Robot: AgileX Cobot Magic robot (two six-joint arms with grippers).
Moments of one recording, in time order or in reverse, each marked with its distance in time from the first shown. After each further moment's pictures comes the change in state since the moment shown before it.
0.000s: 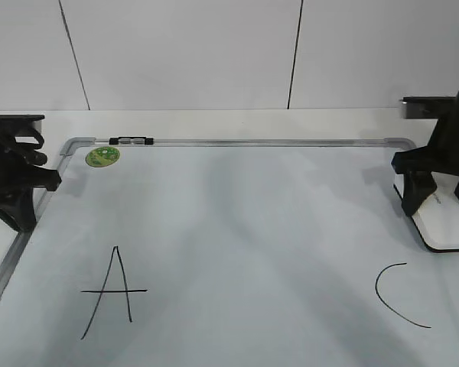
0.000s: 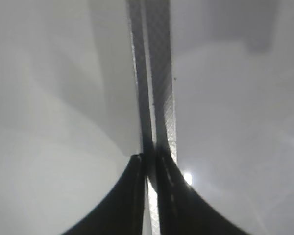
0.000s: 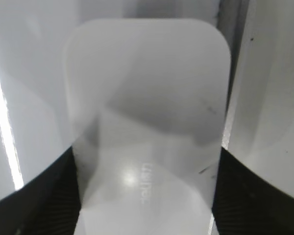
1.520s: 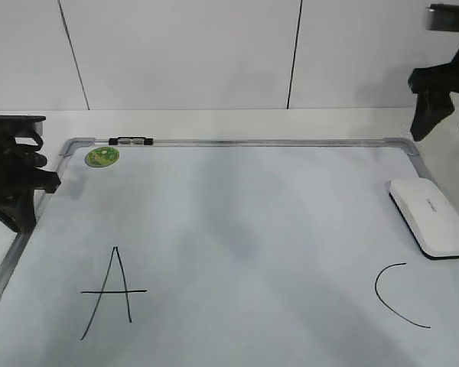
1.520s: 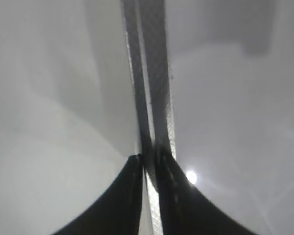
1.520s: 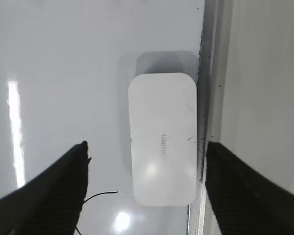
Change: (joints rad) left arm 0.000 0.000 0.000 0.000 0.011 0.008; right arm 0.000 -0.128 -0.171 0.037 0.093 0.005
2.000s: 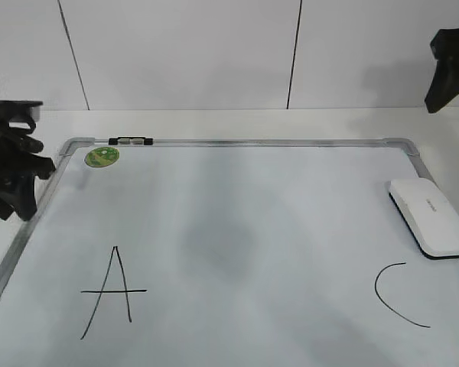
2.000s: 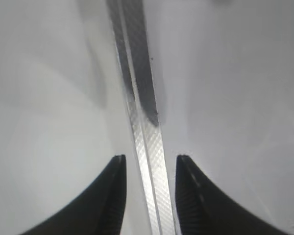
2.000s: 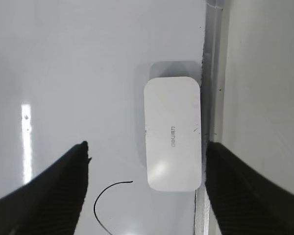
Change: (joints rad) left arm 0.000 -0.043 -0.030 0.004 0.070 0.019; right arm 0.000 -0.142 0.017 0.032 0.006 0.000
